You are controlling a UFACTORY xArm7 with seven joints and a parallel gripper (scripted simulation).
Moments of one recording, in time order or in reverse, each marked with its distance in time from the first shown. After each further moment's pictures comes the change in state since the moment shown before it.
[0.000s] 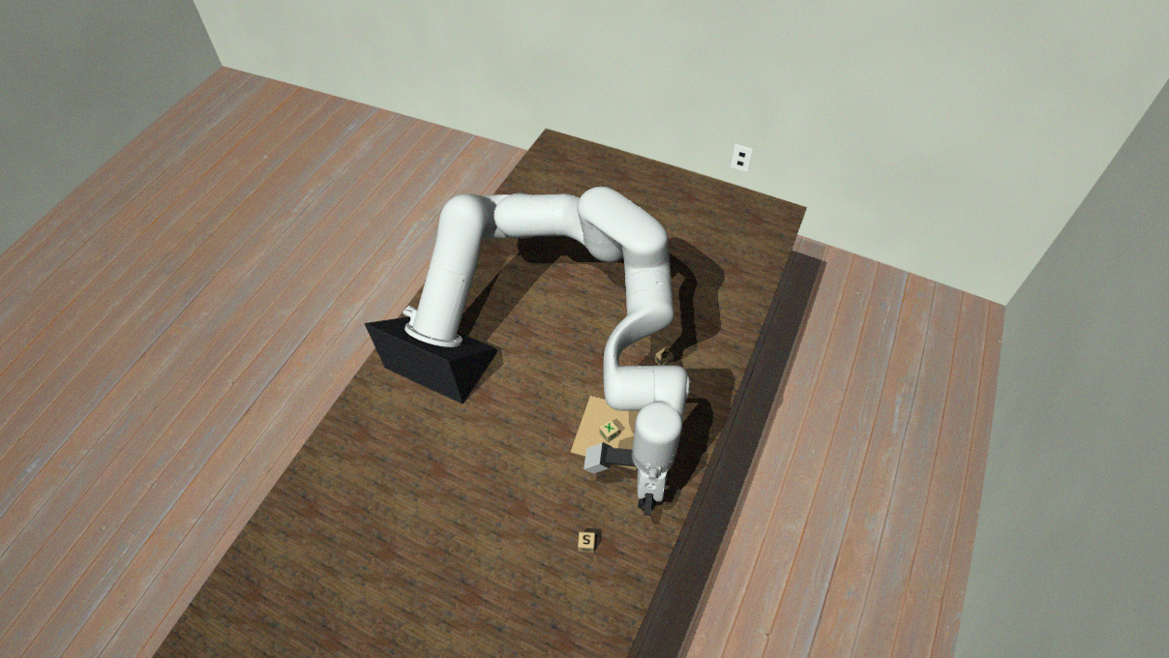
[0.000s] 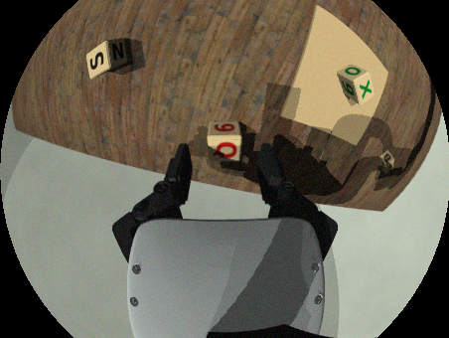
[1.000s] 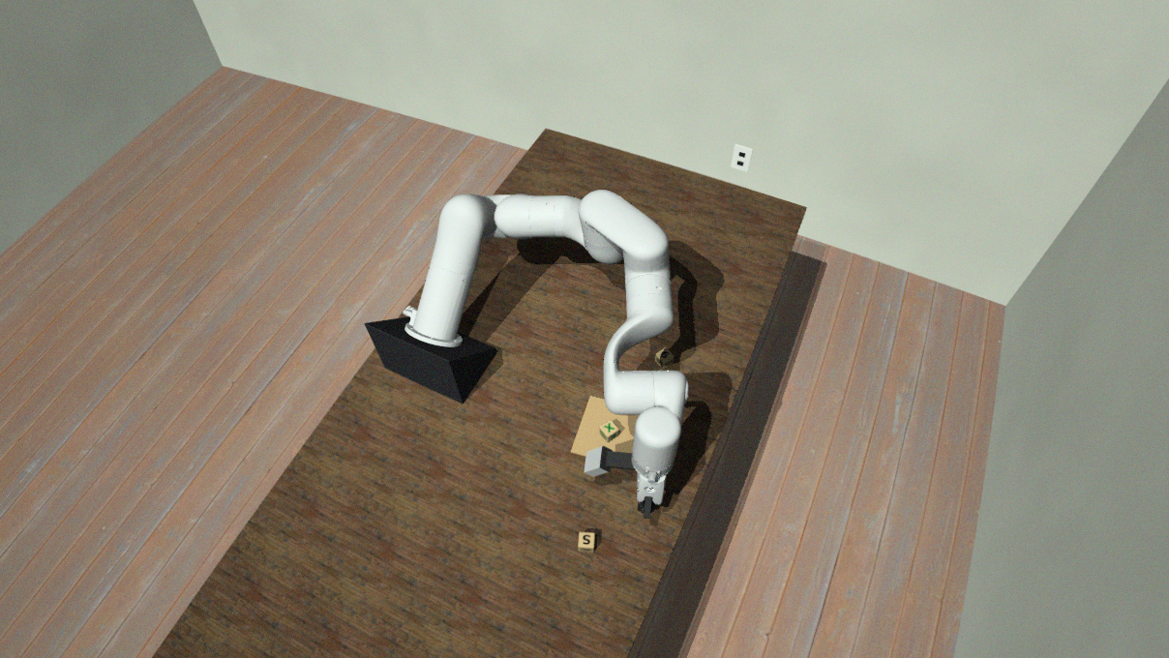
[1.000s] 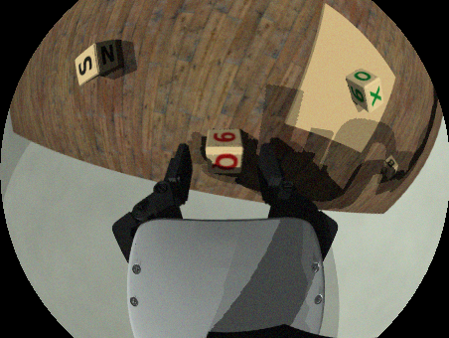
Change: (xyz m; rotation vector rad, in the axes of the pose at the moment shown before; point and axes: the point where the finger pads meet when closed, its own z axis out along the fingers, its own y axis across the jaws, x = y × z) arm 0.000 0.000 0.016 -0.001 0.000 0.000
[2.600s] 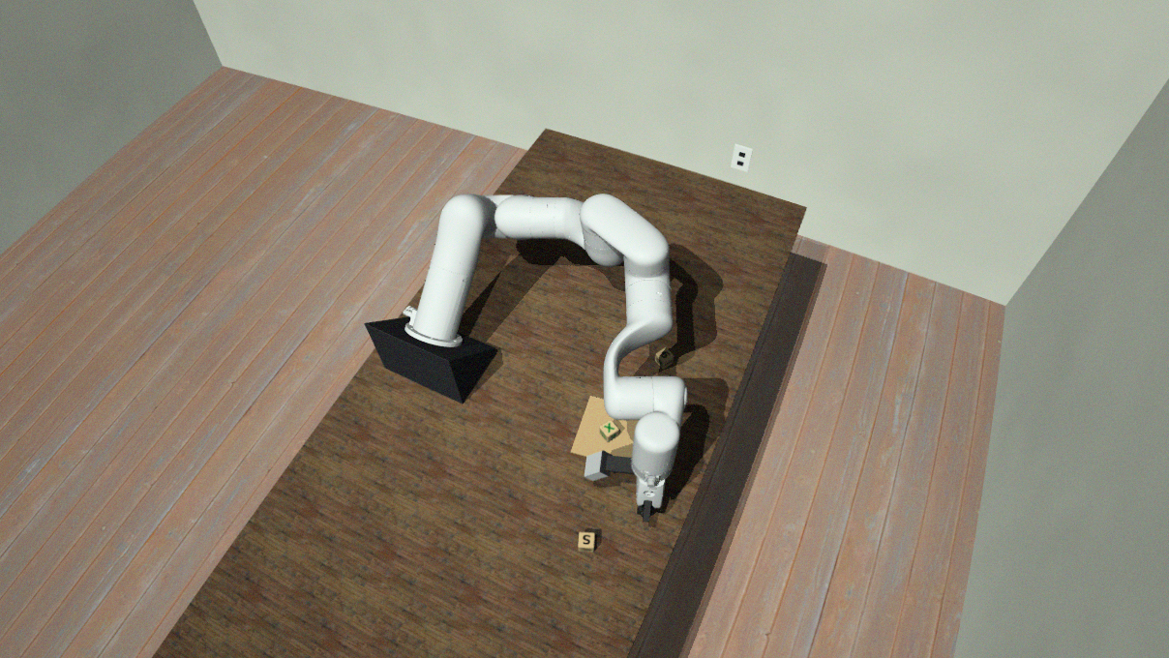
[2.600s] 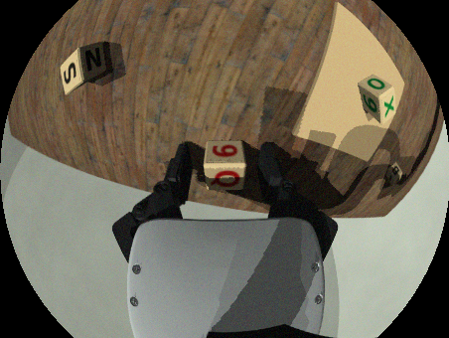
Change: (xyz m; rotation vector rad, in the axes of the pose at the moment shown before) arm 0.000 0.000 0.019 0.001 0.000 0.000
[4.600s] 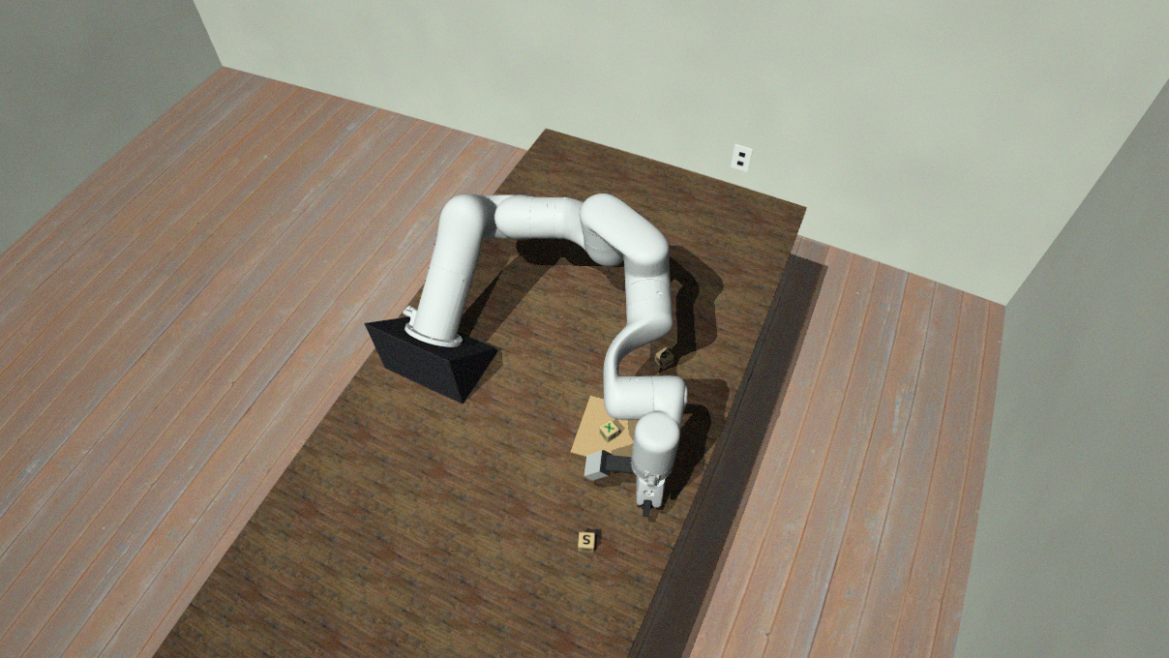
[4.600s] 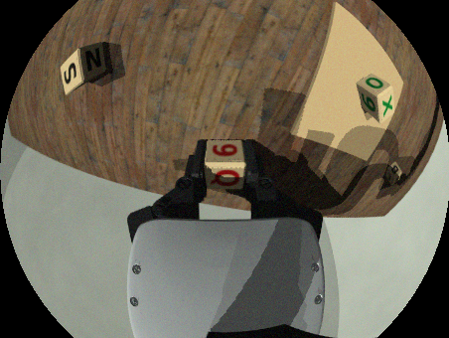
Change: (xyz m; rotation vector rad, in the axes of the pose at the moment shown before) arm 0.000 0.001 -0.001 -0.003 0.001 0.000
